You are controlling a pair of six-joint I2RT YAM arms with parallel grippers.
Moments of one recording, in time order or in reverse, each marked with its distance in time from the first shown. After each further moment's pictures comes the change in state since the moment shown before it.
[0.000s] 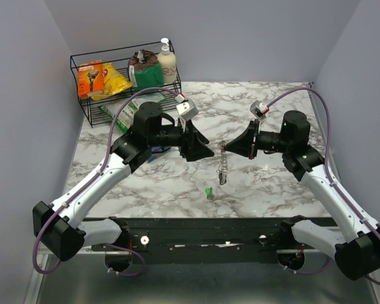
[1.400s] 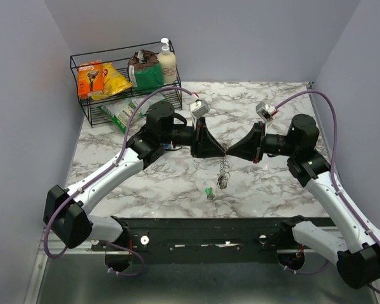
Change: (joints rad) left arm -0.055 0.117 -0.002 0.229 0.146 -0.214; right arm 0.000 -0.082 -0.012 0.052 -0.107 0.128
